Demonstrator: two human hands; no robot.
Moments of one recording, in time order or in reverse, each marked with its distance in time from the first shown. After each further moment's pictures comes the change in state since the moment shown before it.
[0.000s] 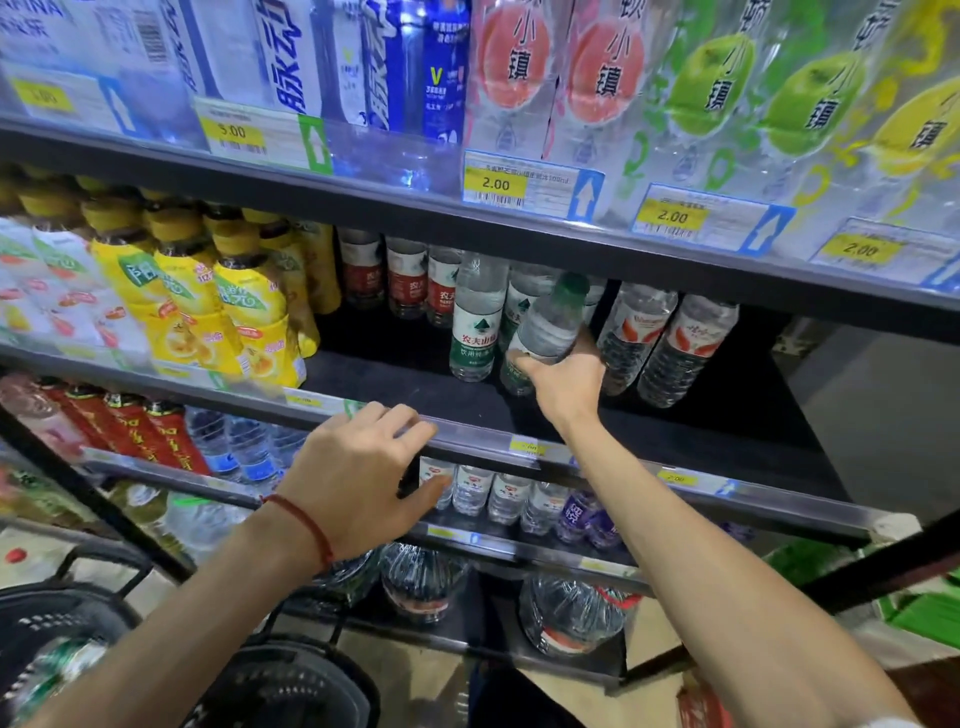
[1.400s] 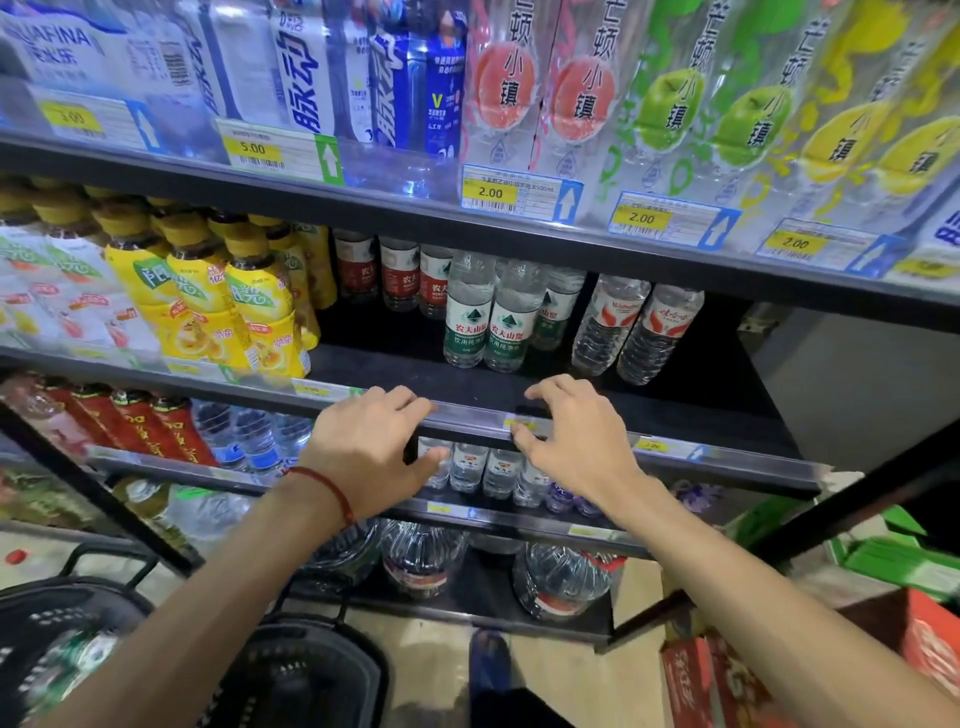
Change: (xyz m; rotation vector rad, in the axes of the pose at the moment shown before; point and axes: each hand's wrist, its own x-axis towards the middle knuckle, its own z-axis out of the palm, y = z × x) left_hand 0.007 -0.002 -0.023 -0.066 -0.234 -0.142; right_hand -0.099 -0.039 -0.072 -0.895 -0.383 -0.334
